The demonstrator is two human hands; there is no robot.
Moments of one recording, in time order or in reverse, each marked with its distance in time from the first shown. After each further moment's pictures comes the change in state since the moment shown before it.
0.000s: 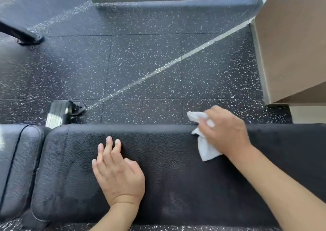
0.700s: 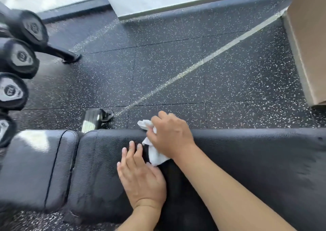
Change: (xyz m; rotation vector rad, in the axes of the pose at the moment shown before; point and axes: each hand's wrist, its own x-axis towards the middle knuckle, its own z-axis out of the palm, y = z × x) left_hand 0.003 0.007 -0.005 0.036 0.005 0.005; right_hand 0.035 -0.166 0.065 0.191 -0.064 -0.232
